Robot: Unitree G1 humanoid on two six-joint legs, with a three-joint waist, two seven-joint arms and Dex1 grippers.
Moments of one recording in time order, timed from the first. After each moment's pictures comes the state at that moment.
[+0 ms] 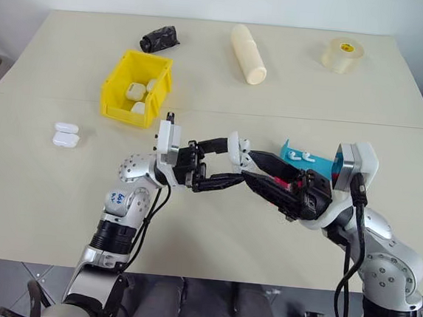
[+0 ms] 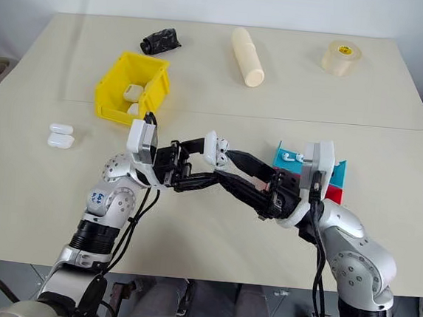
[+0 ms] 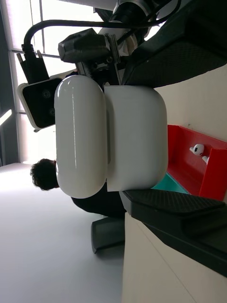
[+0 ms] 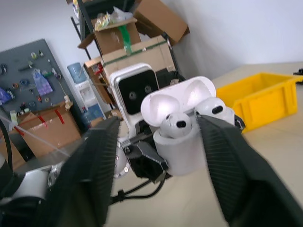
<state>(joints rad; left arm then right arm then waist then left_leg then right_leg) -0.50 0.20 -0.06 0.06 -0.56 0.09 -1.17 -0.15 -0.48 -0.12 -0.59 1.00 0.61 0.75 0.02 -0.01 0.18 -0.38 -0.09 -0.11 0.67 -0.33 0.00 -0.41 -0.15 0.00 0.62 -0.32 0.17</state>
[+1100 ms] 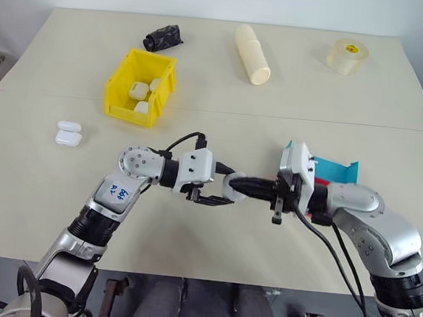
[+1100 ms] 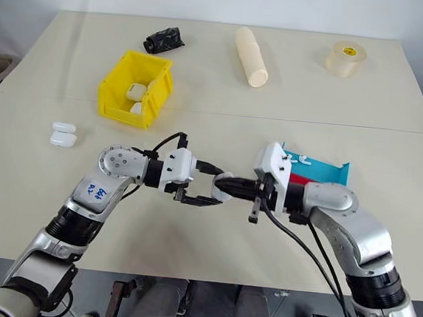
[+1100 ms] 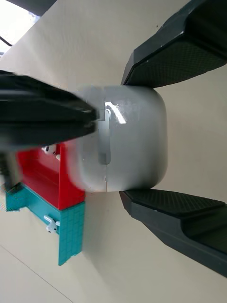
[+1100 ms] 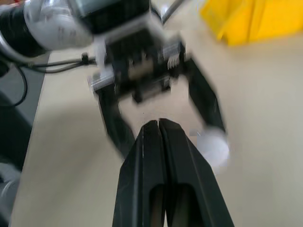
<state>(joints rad) -0.55 0.45 -0.28 -0.03 -0.15 0.14 -1.08 -0.28 -0.66 0.07 -0.39 0.66 0.59 0.94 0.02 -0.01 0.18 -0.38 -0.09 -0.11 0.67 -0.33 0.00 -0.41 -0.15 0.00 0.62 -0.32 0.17</state>
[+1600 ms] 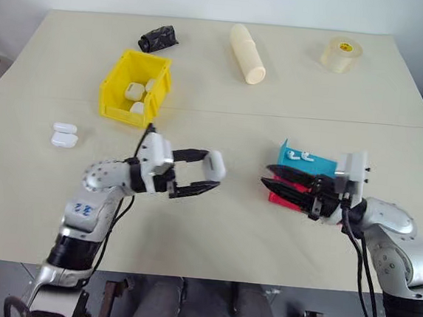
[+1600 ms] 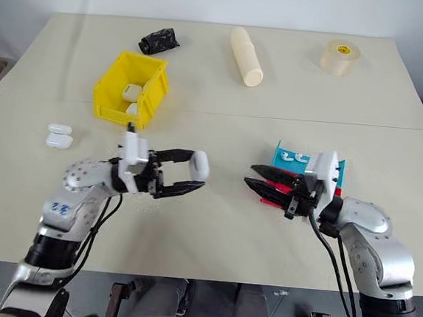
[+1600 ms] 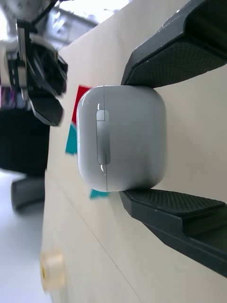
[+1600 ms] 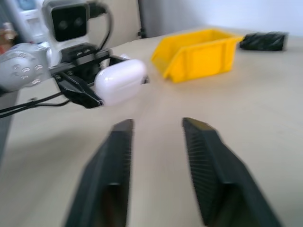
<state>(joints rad) -0.24 0.44 0.06 -0.19 -0.45 0.22 -0.97 -0.13 -0.58 -0.17 -0.41 0.69 0.38 0.92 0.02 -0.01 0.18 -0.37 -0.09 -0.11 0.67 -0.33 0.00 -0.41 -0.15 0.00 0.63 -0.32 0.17</state>
